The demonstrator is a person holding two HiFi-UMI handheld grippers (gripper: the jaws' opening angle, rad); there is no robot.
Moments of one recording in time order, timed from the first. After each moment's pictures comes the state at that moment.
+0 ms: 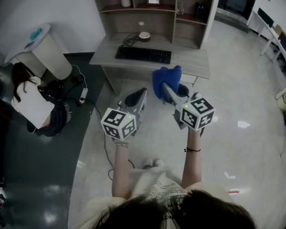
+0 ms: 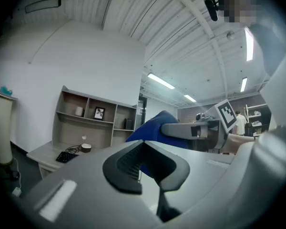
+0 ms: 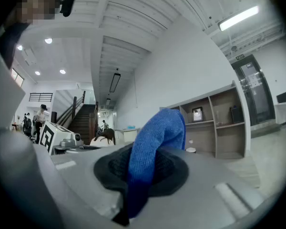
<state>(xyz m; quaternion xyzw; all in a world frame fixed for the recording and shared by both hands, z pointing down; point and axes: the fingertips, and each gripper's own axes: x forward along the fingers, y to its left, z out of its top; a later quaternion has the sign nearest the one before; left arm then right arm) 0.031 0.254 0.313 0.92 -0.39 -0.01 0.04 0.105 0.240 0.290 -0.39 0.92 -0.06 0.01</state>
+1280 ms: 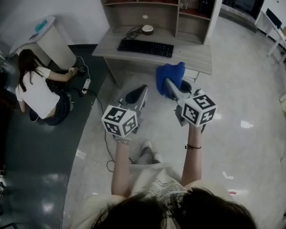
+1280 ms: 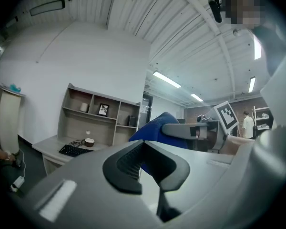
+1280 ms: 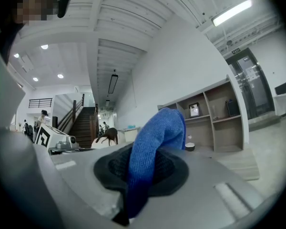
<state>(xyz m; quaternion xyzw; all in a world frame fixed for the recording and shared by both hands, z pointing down) 0.056 0.275 0.327 0.90 -0.43 -0.01 0.07 0.139 0.251 0.306 -0.39 0.92 -0.09 0.02</state>
